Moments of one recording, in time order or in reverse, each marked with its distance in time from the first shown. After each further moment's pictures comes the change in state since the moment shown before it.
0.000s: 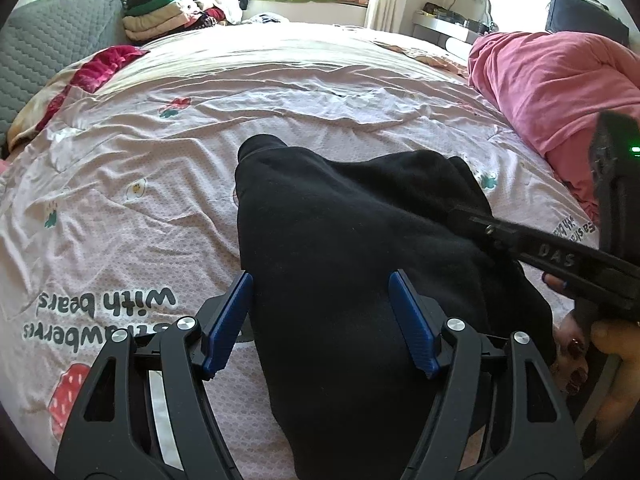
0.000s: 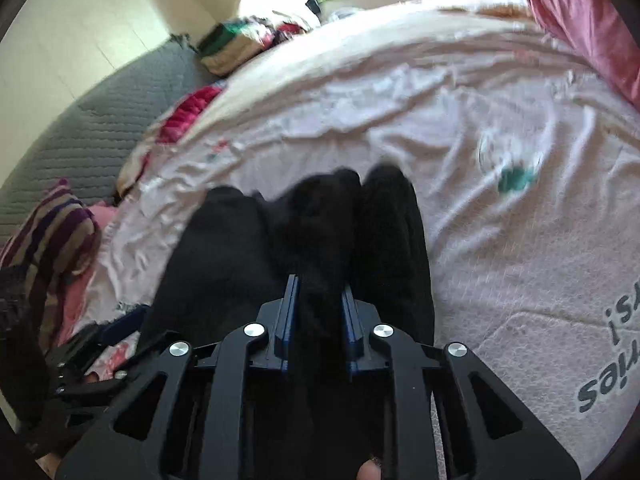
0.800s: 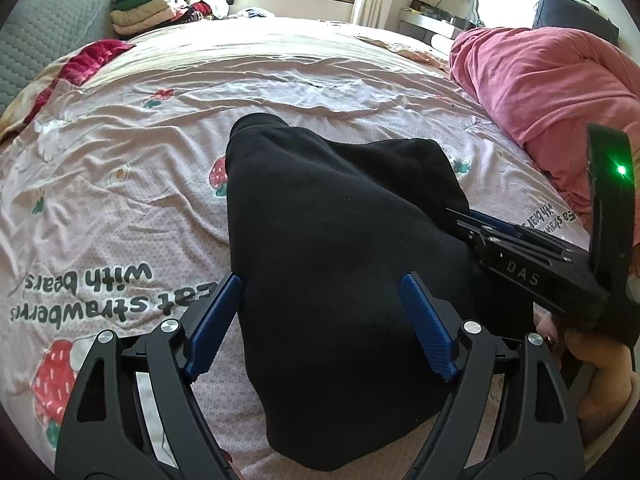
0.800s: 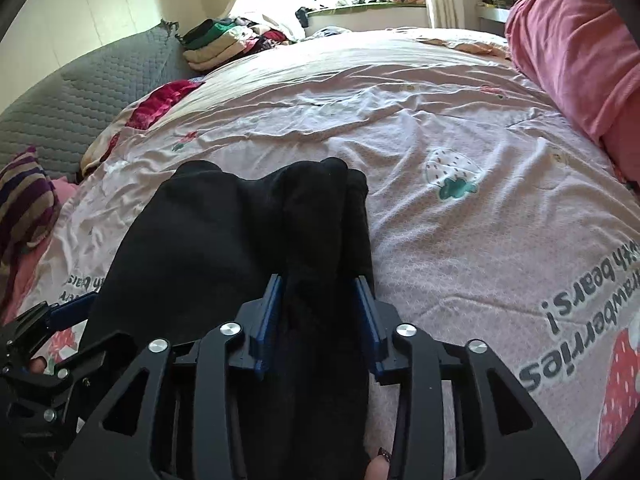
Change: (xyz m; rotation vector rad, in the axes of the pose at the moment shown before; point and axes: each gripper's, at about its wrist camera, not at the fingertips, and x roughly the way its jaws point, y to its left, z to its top) left arm -0.008 -0.012 -0.015 0.002 0.018 -0.060; right arm -0.008 -0.004 -0.025 -0.089 -0.026 -0.234
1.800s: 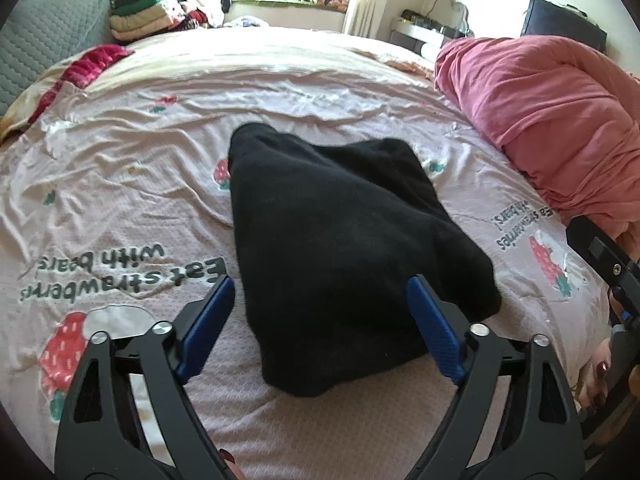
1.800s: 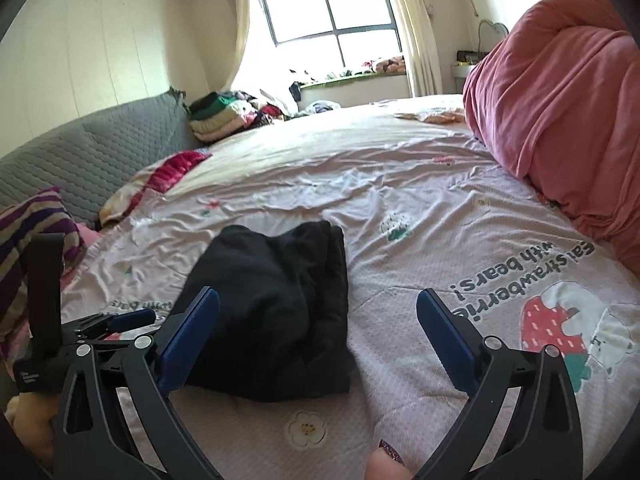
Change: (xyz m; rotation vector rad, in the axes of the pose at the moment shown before) left arm -0.046 -0.003 -0.020 0.006 -0.053 -0.032; right arm -0.146 0.003 -0.042 0.028 -0.284 0.013
